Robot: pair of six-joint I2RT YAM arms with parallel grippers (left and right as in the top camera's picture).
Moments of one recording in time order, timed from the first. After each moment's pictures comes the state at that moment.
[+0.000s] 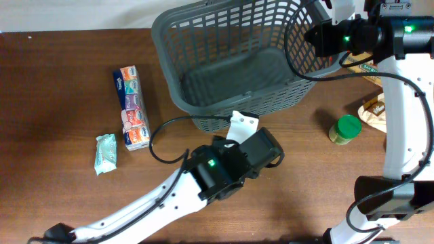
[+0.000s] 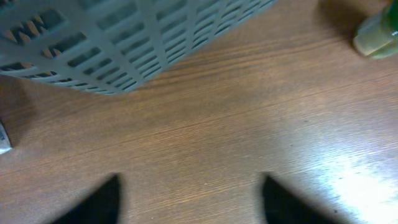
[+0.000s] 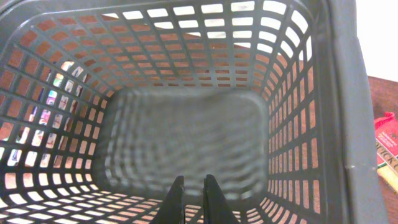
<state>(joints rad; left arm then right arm) -1.02 1.49 1.38 -0.98 -0.38 -0.68 -0.01 1.86 2.18 -1.19 -0.44 -0.19</state>
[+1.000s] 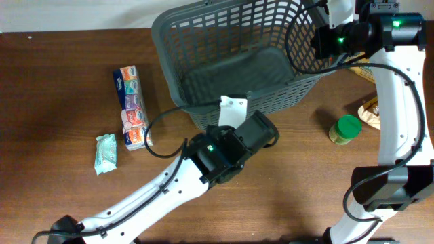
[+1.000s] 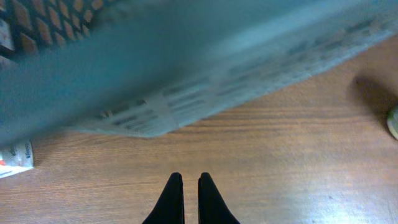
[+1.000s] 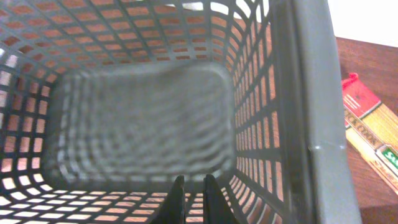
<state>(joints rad) -0.93 1.53 1.38 -0.87 -0.51 -0.73 -0.01 1.93 2.18 -1.22 -0.27 -0.18</state>
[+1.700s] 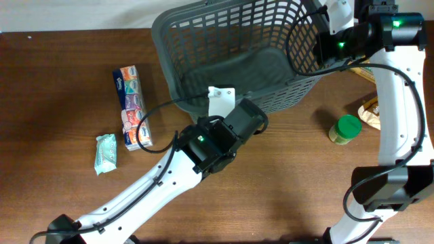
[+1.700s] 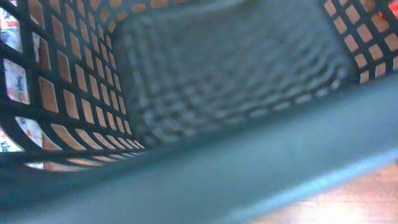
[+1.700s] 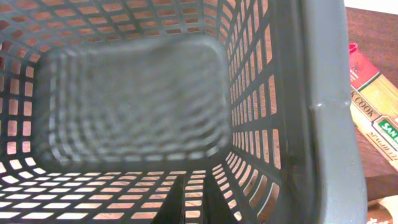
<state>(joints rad) -0.85 1.53 1.38 -0.84 -0.51 -0.73 -0.01 1.93 2.18 -1.29 -0.23 -0.18</state>
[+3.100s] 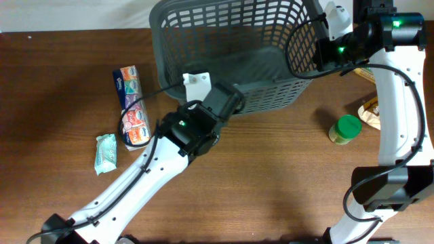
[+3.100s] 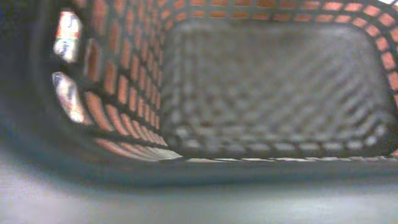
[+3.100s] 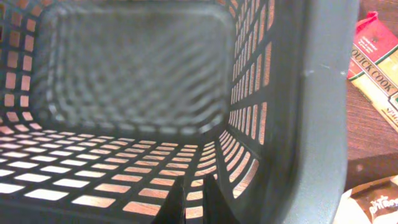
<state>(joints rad) -0.69 1.53 1.38 -0.82 -0.53 -0.72 -0.01 1.93 2.18 -1.38 -0.23 -0.18</state>
